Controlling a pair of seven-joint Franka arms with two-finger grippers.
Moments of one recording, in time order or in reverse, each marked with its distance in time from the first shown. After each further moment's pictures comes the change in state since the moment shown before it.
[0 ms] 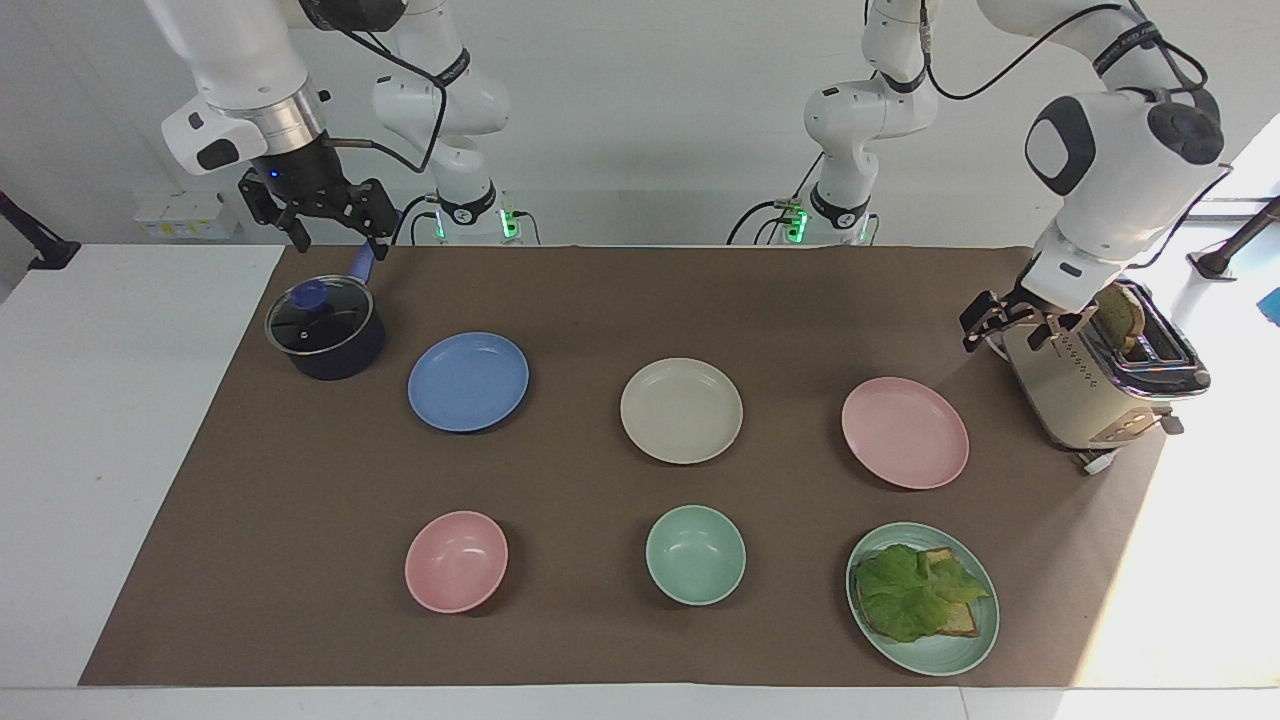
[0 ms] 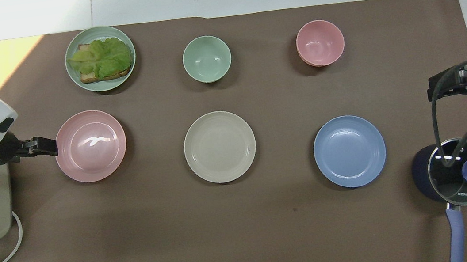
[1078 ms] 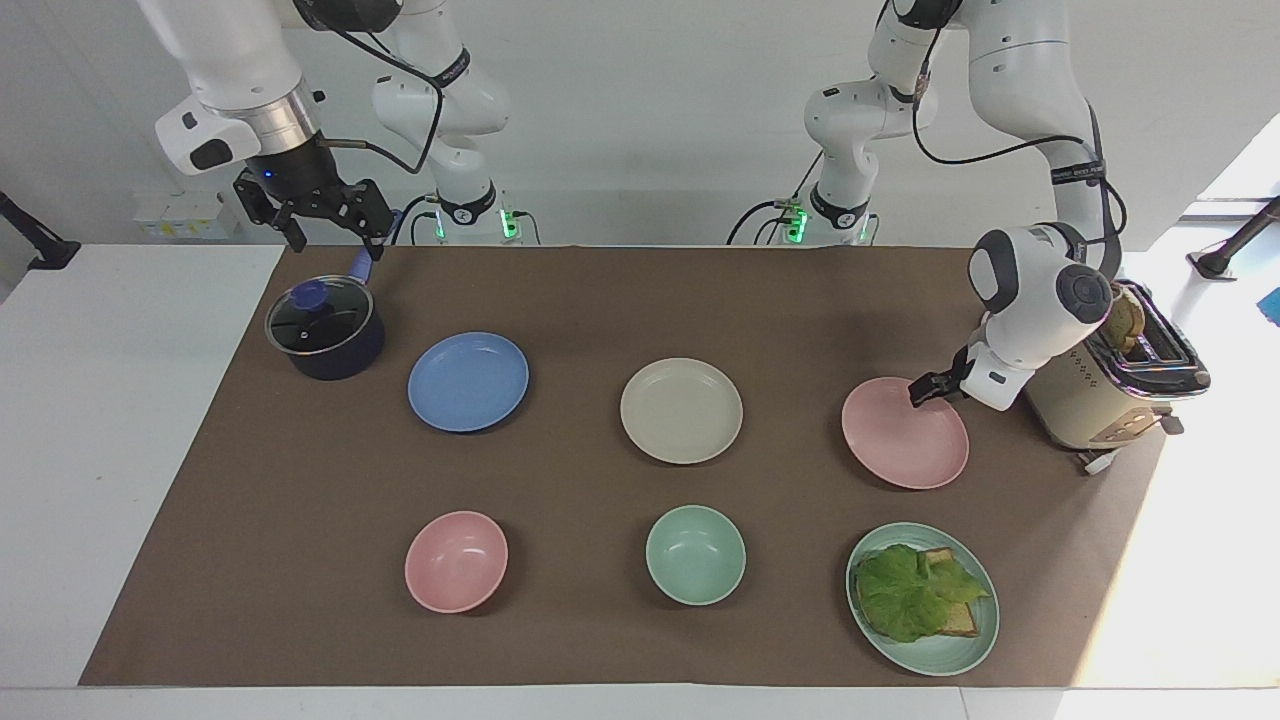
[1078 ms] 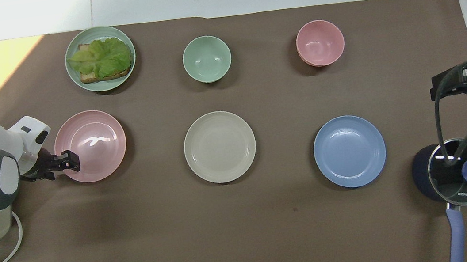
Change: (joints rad) left arm 0.012 0.102 -0.001 -0.129 0.000 0.118 -0.162; right arm -0.004 0.000 -0.006 0.000 0.000 0.000 0.000
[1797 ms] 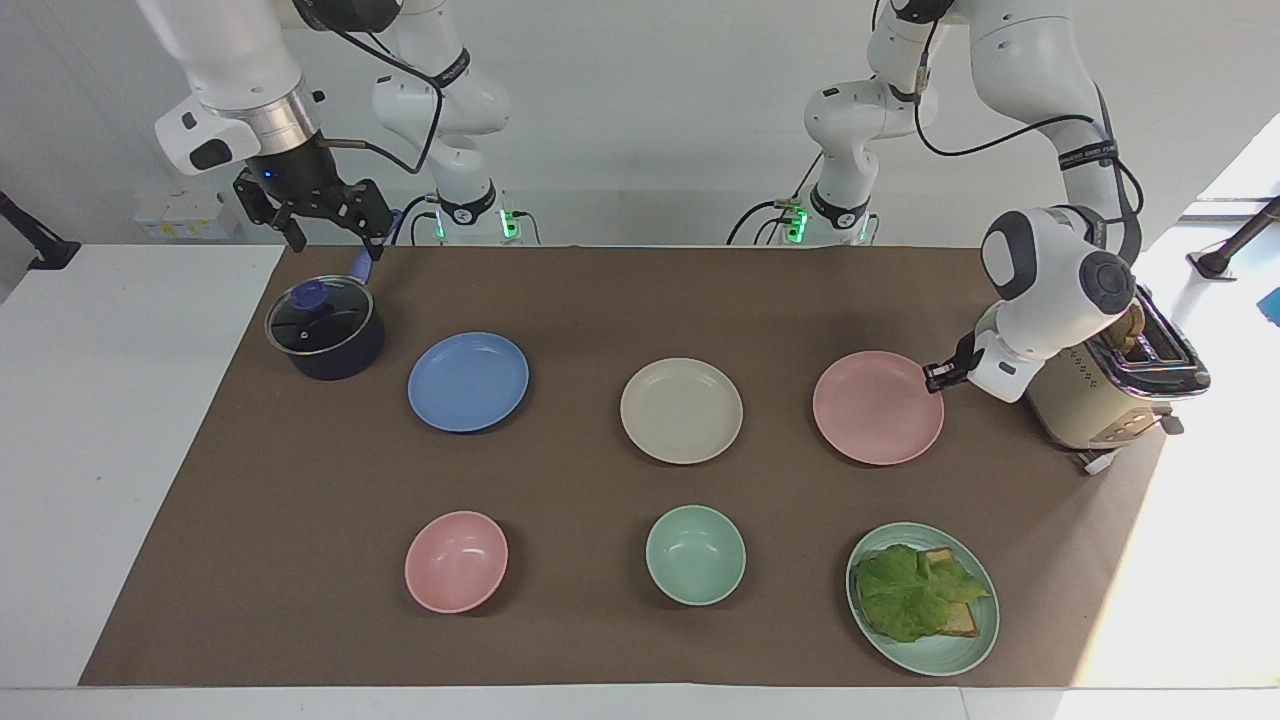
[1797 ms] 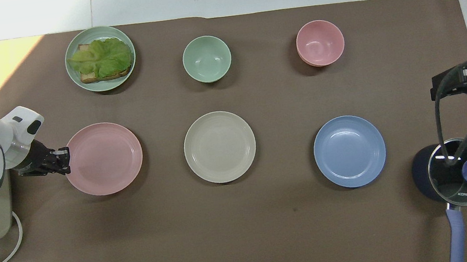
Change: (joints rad) left arm -0.012 -0.020 -0.017 0.150 -0.082 -0.250 -0.012; right arm -0.001 0.000 0.000 0.000 0.000 0.000 0.000
